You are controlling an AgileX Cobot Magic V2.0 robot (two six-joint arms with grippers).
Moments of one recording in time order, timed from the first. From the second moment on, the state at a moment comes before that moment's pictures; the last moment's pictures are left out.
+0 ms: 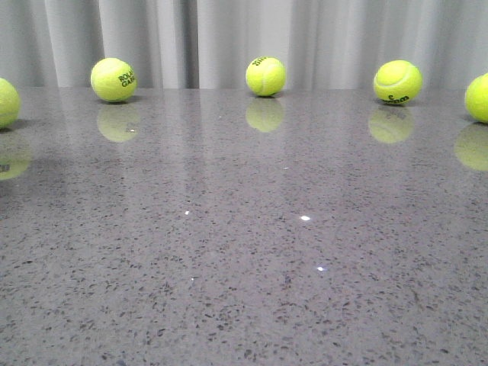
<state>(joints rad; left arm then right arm) -0.15 1.22 -1.41 -0.20 1.27 0.36 -0.02 0.32 -0.41 0.09 0.31 -0.18</state>
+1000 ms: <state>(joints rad) -0.15 1.11 -1.56 -0.14 1.27 0.27 -0.02 0.32 -0.41 0.09 0.31 -0.18</state>
